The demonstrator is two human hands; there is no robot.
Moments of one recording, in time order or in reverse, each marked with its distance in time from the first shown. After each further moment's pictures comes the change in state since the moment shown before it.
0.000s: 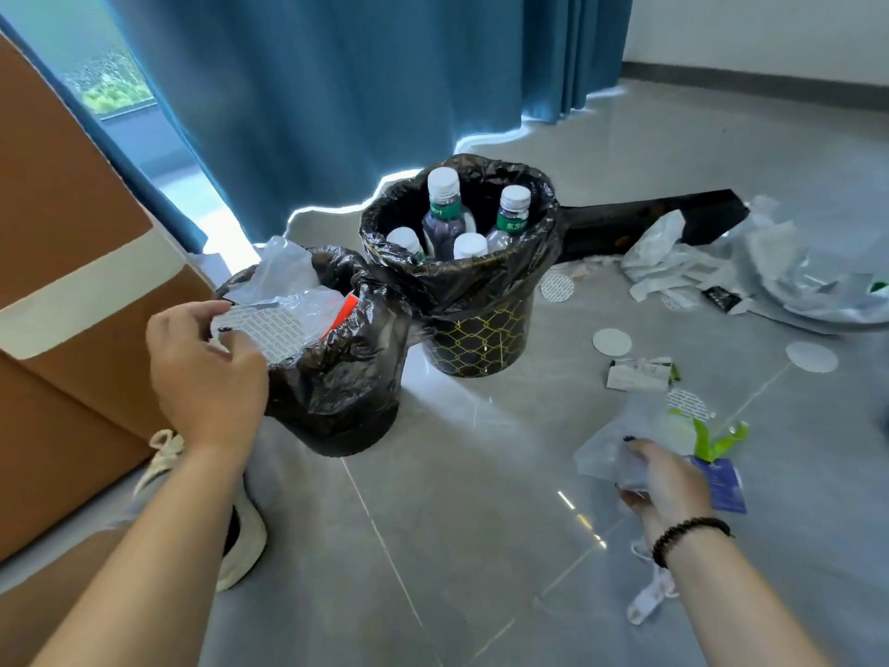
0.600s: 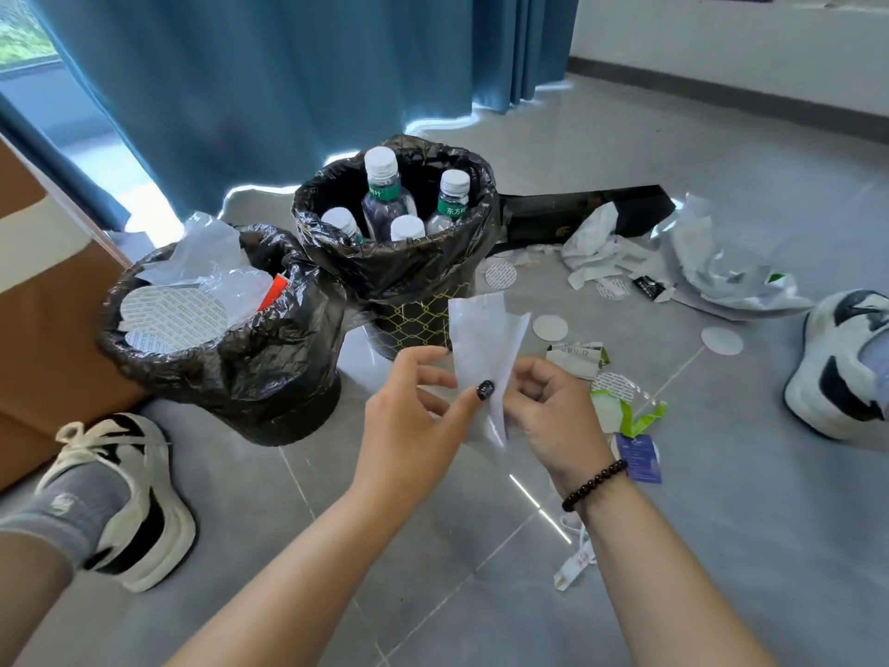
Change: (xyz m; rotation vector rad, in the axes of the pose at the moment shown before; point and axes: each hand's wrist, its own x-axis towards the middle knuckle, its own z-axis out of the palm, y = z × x) left_hand -0.147 0.120 0.042 -0.419 -0.802 -0.183; right_hand -0.064 -0.038 0.032 -0.319 -0.501 -0.495
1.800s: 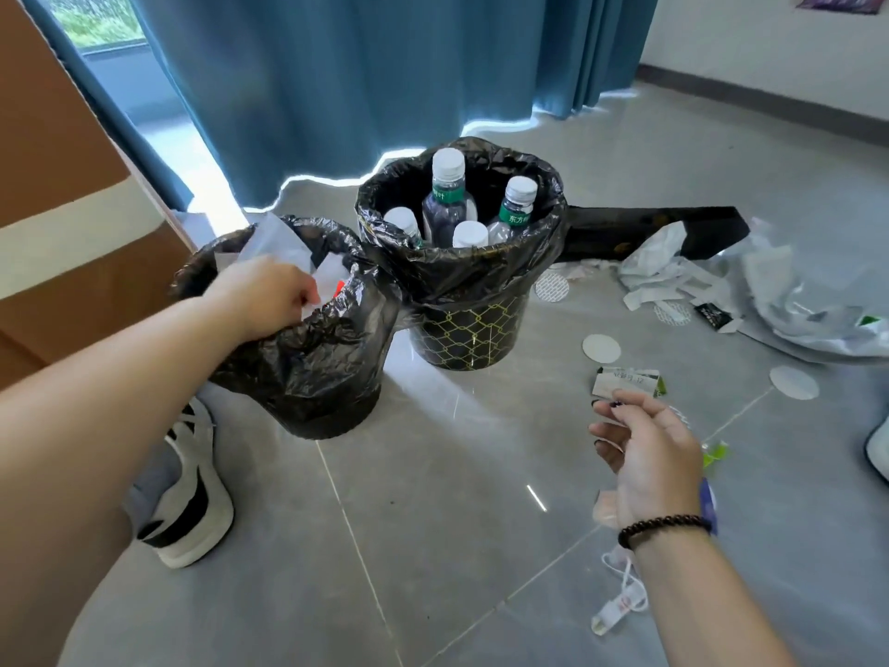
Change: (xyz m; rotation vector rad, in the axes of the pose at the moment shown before) left_hand 0.164 -0.046 -0.181 1.263 -0.210 0.113; right_hand 0.018 0.017 -0.014 0.230 0.473 0.144
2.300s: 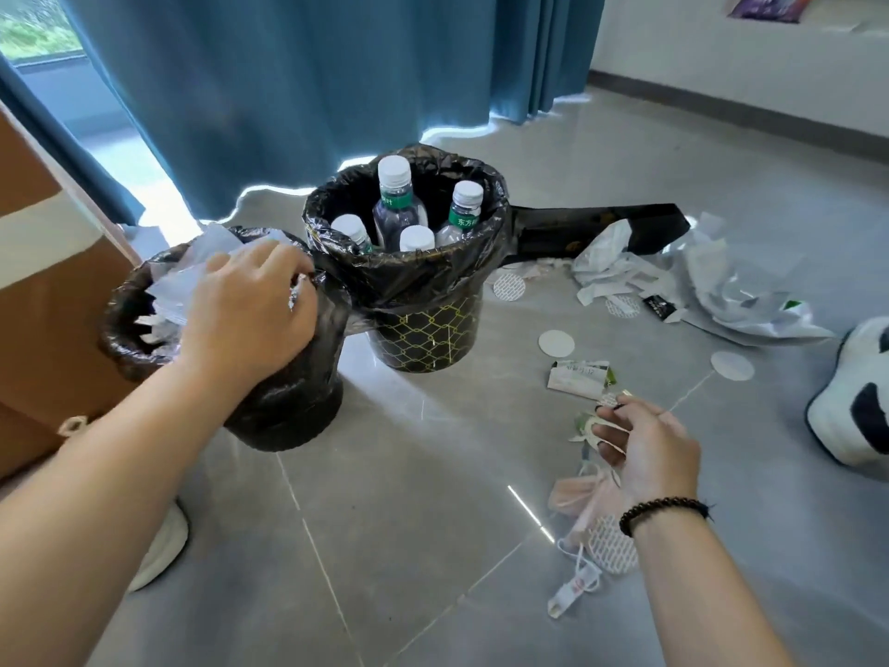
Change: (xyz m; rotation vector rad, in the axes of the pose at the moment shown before) left_hand -0.045 0.079 -0.013 -0.229 0.724 0.104; right_hand 0.028 -0.010 -0.046 0.000 0.136 0.082
